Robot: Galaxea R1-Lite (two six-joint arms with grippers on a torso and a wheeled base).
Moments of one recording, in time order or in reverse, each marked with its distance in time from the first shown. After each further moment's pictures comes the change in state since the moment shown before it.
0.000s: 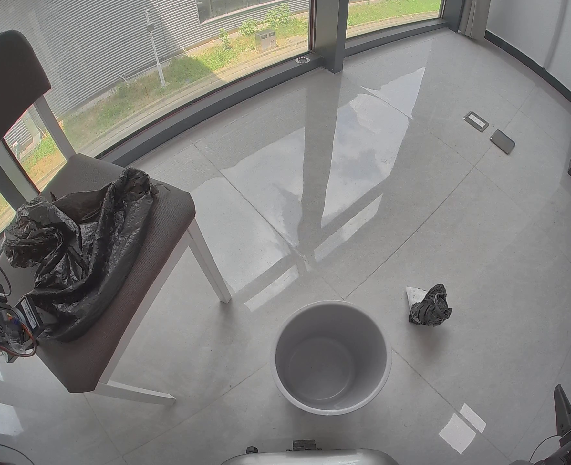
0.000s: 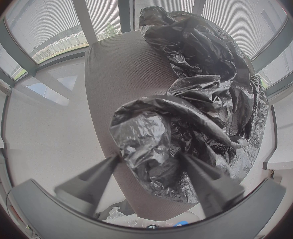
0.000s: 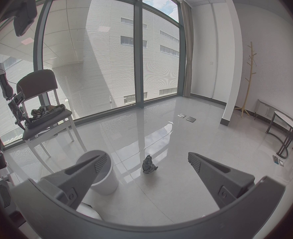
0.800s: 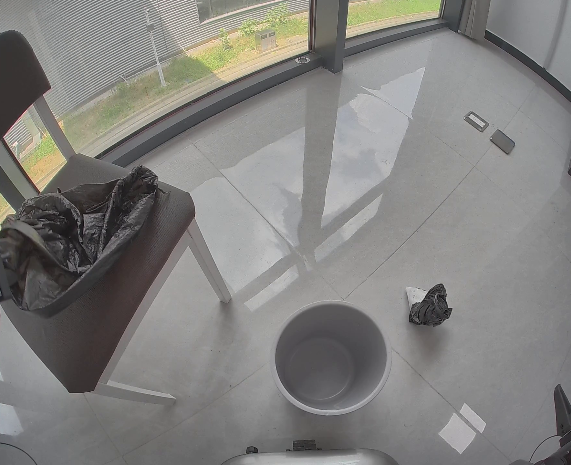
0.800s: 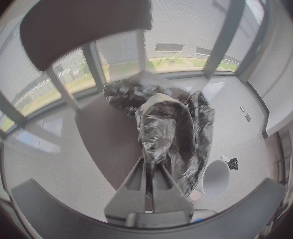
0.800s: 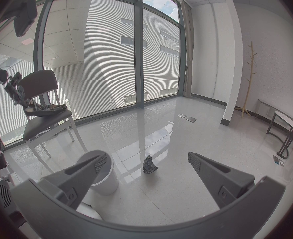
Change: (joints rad) left arm -0.224 -0.304 -0.304 0.231 0.141 0.263; right arm 0.000 0.000 0.000 -0.001 0.004 0.000
